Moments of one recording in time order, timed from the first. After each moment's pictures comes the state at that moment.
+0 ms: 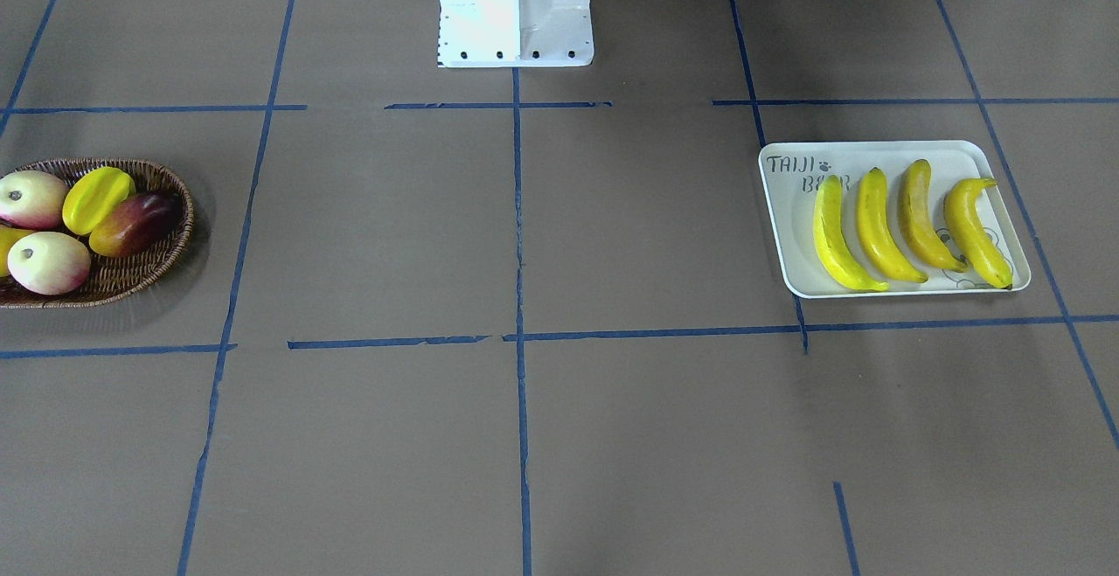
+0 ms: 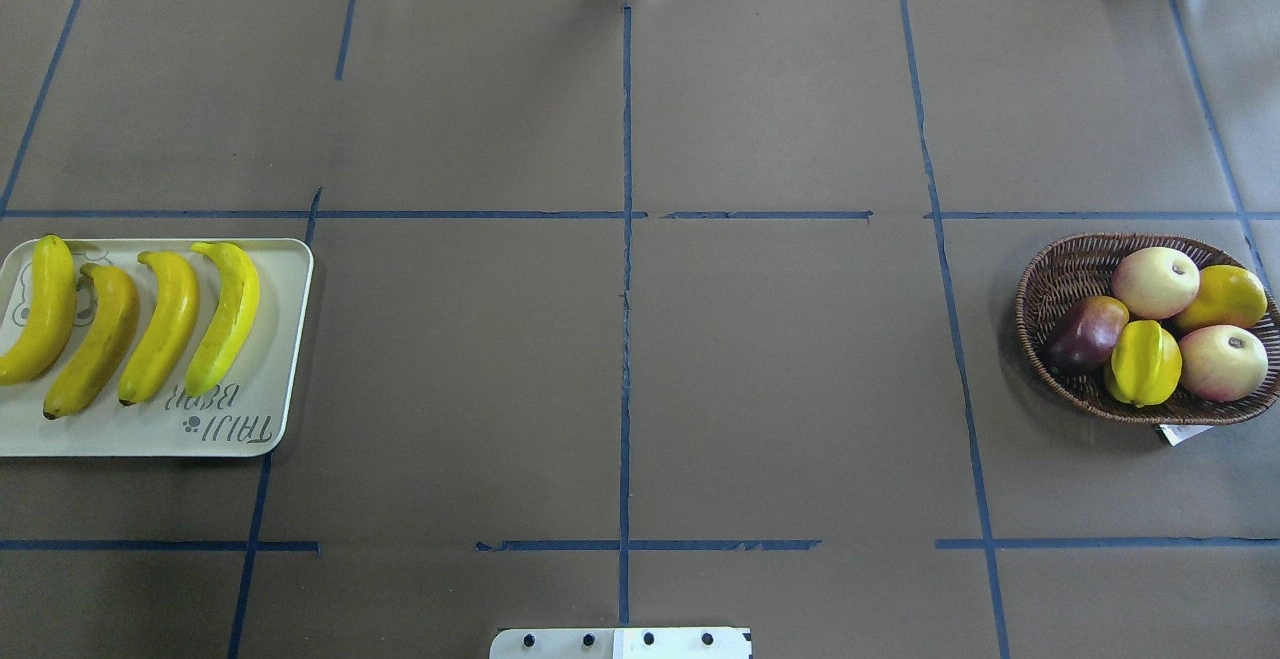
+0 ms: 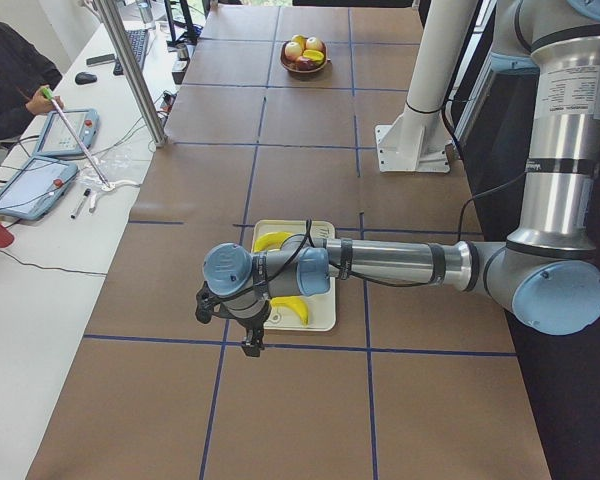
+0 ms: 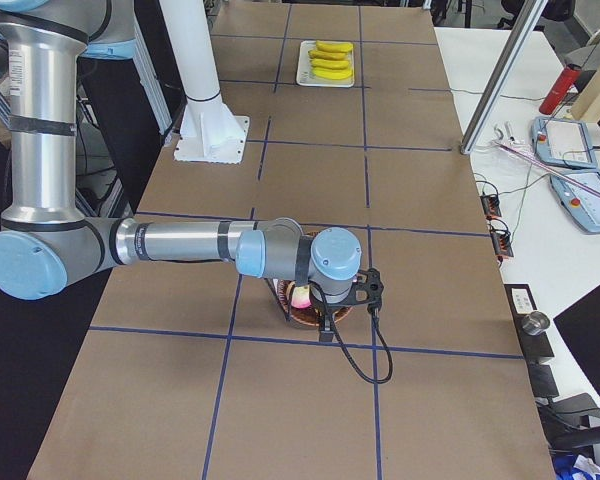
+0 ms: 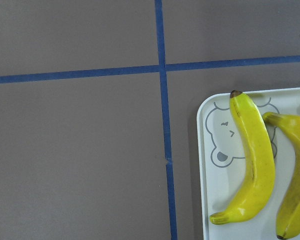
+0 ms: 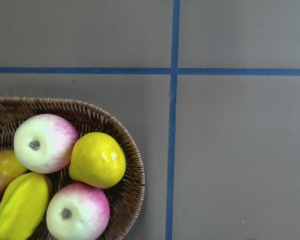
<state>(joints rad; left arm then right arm) -1.57 -1.59 -1.58 -1.42 -2.43 0.18 1.61 -1.66 1.73 -1.70 2.43 -0.10</state>
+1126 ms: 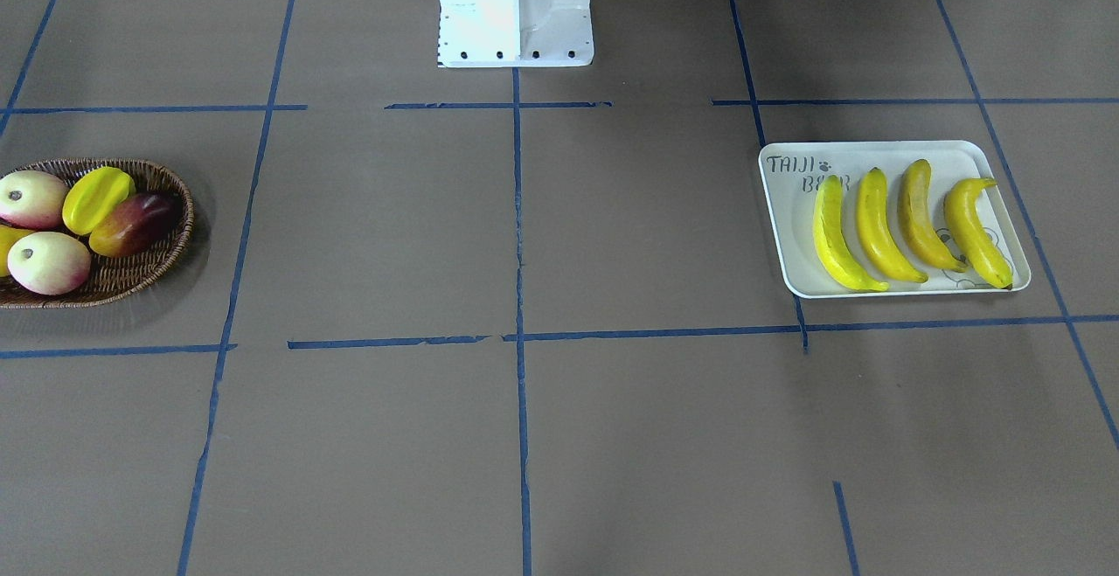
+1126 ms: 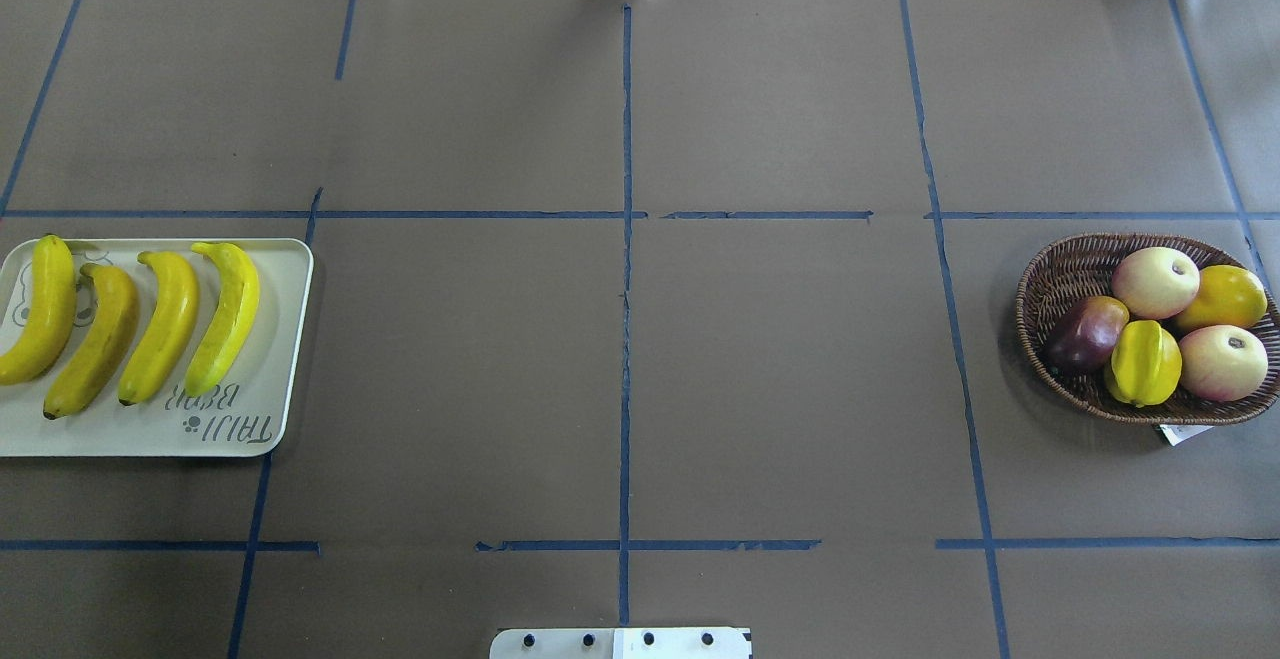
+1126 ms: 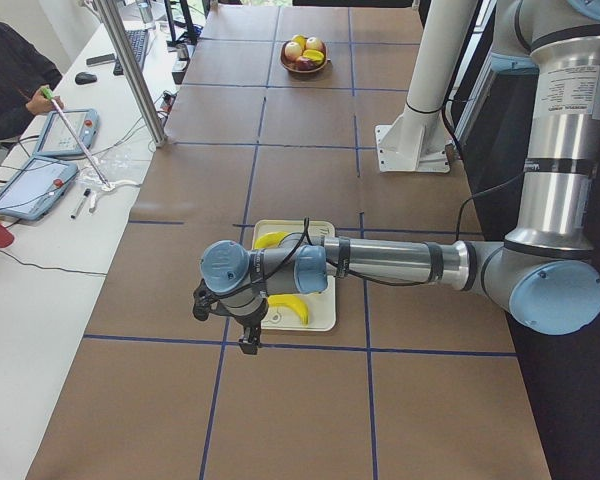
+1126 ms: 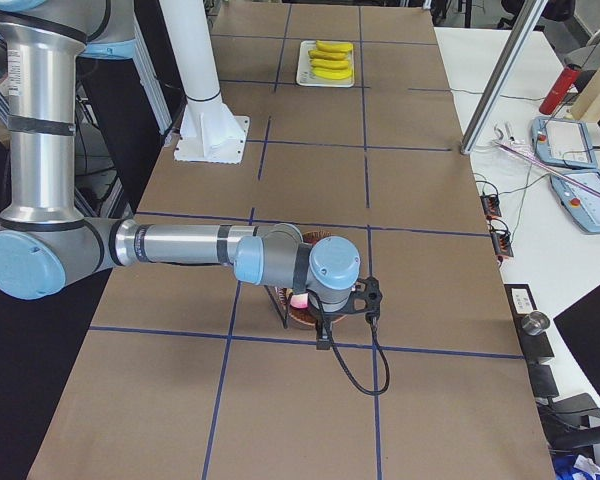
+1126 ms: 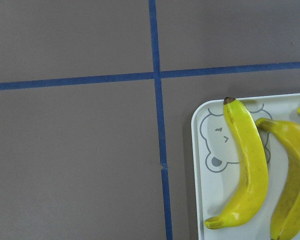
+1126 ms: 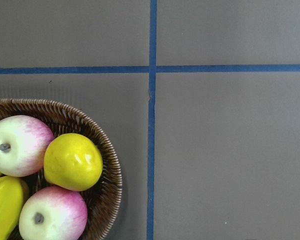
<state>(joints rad) -1.58 -1.60 -1.58 -1.42 -2.43 0.17 1.64 -1.66 1.63 -1.59 2.42 -0.10</state>
